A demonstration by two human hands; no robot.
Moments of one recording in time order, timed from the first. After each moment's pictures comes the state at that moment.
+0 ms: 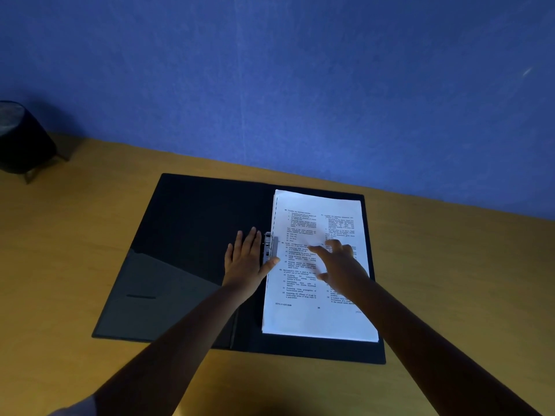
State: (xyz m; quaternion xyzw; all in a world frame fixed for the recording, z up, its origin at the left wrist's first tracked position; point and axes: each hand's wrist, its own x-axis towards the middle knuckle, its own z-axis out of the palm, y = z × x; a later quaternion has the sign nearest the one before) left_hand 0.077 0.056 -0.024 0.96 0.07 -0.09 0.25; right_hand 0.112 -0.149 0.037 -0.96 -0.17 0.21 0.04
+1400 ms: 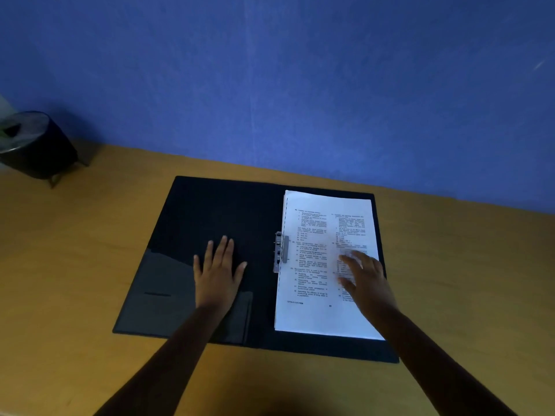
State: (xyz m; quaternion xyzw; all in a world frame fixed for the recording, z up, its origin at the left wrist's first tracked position) left_hand 0.034 0.113 -0.030 0.98 0.14 -0.01 0.15; right_hand 0.076 -0.183 0.018 -0.98 -0.10 0.11 0.16
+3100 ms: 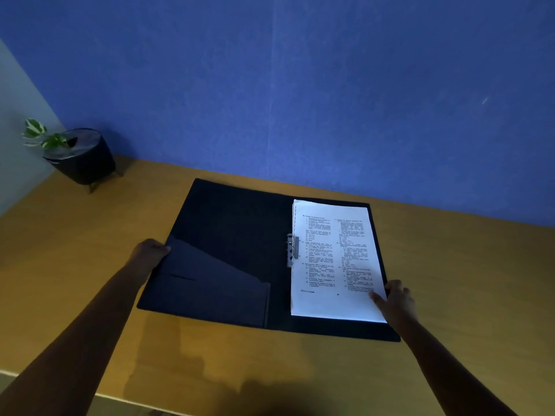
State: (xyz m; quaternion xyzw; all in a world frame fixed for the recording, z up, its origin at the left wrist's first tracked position) left_hand 0.004 0.260 0.071 0.80 0.39 -0.07 0.45; right_hand 0.029 -0.220 0.010 -0.95 0.17 0.12 0.25
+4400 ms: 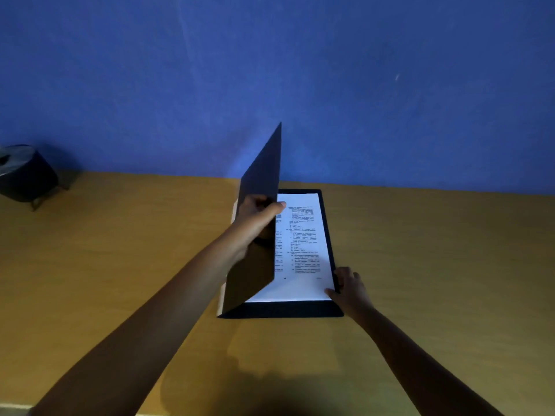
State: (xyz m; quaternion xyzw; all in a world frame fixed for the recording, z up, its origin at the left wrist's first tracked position) left_hand 0.044 -0.035 0.159 0.75 0.11 -0.05 0.65; right_hand 0.006 -0.256 0.012 -0.92 0.09 0.16 0.33
